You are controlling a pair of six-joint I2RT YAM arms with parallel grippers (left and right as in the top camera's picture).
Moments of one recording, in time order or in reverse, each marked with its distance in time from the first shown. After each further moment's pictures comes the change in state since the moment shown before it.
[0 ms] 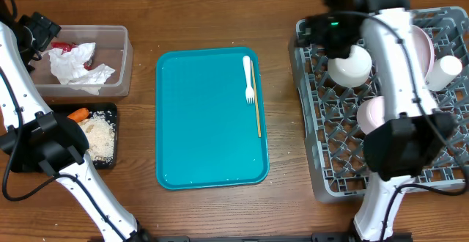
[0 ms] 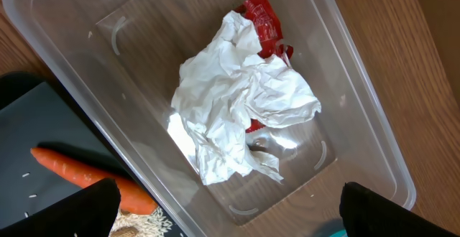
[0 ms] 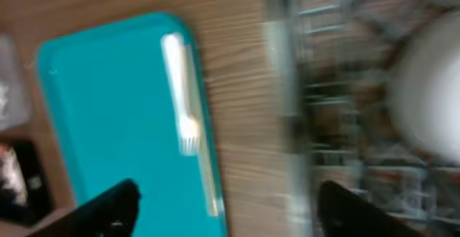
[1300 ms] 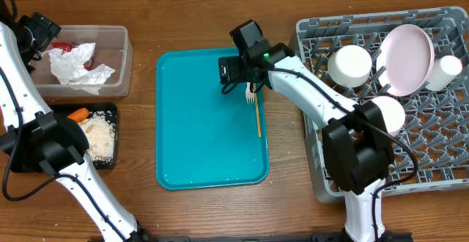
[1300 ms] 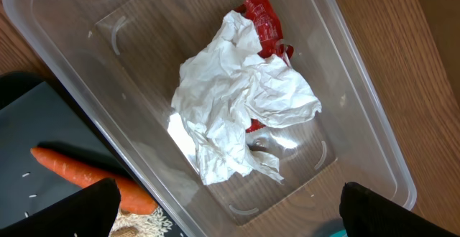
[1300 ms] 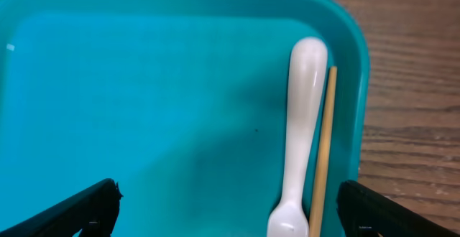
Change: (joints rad) left arm 0.000 0.000 -0.001 0.000 0.000 0.000; right arm 0.380 0.032 -0.475 0.718 0.303 0.148
